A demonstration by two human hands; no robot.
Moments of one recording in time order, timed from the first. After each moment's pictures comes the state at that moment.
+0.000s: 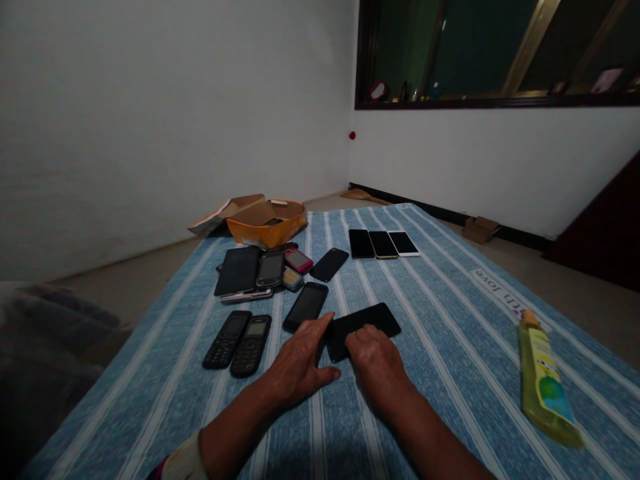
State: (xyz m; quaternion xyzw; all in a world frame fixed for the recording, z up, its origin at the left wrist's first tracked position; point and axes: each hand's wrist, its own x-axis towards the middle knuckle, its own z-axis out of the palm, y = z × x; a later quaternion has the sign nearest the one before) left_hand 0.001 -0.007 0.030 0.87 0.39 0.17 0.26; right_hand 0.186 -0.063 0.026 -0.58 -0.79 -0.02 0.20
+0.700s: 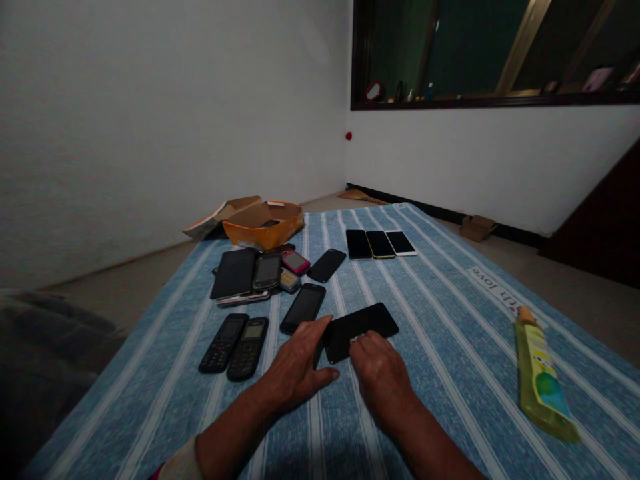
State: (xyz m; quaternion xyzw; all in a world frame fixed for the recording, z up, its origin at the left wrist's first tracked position) left_hand 0.000 -0.006 0.028 0.88 0.38 0.18 0.24; right_hand 0.192 -0.074 0.007 -0.54 -0.79 -0.11 0.29
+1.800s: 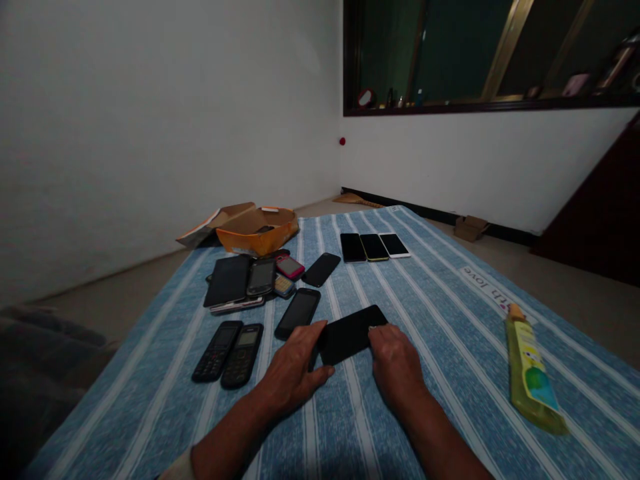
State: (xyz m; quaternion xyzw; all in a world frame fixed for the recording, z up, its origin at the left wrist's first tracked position) left_hand 0.004 -0.009 0.034 0.87 0.39 0.18 0.23; right_hand 0.218 -0.069 0.007 -0.66 -0.70 -0.11 0.26
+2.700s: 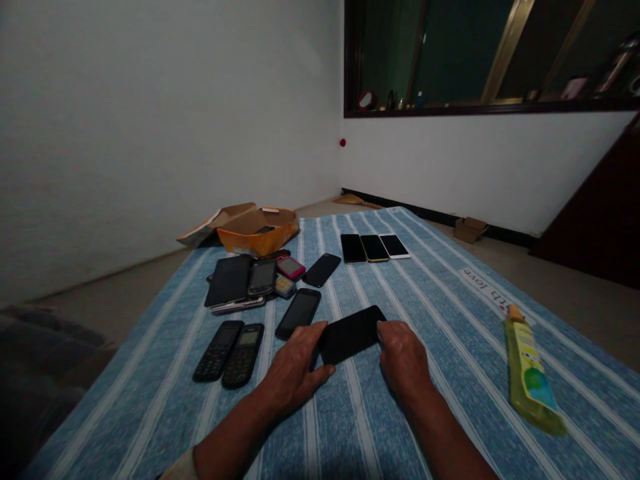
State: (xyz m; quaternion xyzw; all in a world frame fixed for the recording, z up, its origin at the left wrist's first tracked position) left_hand 0.005 -0.008 0.034 0.88 0.39 0.18 0.22; right_hand 0.230 -0.064 0.009 -0.70 -0.65 -0.08 0.28
